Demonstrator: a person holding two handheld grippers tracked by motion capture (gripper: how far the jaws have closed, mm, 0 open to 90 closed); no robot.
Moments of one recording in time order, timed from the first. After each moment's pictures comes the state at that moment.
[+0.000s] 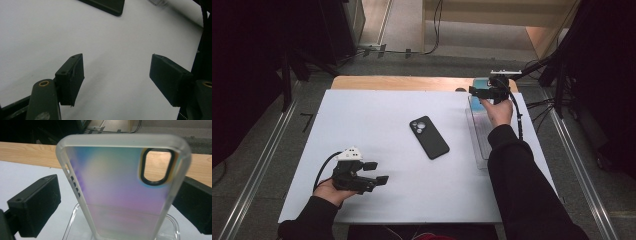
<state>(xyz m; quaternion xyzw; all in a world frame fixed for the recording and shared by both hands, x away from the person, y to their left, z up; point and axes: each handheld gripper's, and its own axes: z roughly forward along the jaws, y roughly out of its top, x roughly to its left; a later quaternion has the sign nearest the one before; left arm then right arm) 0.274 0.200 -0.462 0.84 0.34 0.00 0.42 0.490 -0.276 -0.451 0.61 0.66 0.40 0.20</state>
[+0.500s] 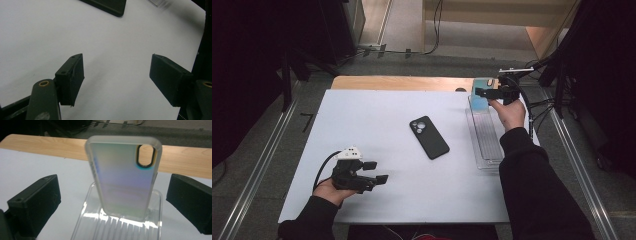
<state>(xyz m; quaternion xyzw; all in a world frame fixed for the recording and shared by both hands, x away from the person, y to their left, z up) 0.275 0.200 -0.461 0.84 0.35 0.00 0.42 0.459 -0.289 -0.416 0.60 0.68 0.39 0.17</state>
